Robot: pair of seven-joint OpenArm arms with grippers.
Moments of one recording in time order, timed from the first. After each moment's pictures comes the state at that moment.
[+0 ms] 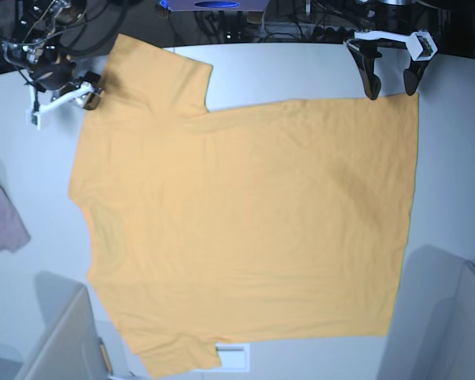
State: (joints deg) left arm 55.8 -16.7 -6.0 105.1 -32.3 0.7 -22.5; right arm -20.5 -3.1 41.2 107.5 25.0 20.0 -68.7
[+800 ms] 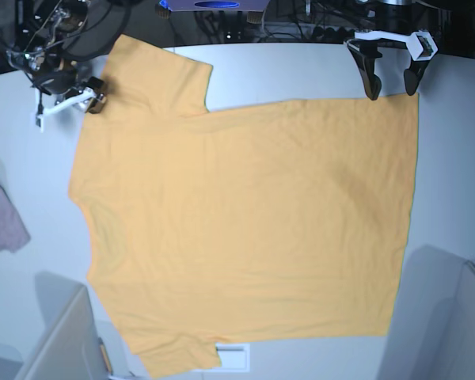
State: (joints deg) left arm 55.8 -16.5 -6.3 105.2 -32.2 0.7 -22.5; right arm -17.7 -2.6 41.1 100.0 25.7 20.0 -67.2
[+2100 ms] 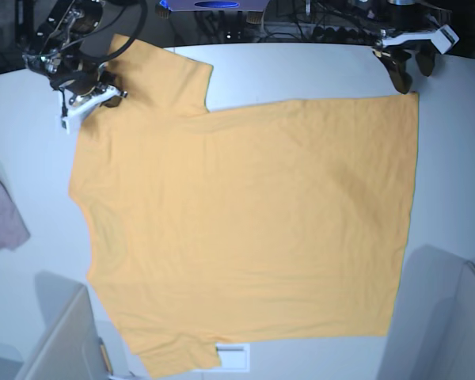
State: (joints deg) left arm 54.7 -16.3 -10.7 99.2 -57.7 1.2 -22.3; right arm -18.1 -5.2 36.4 100.2 26.6 20.5 -70.6
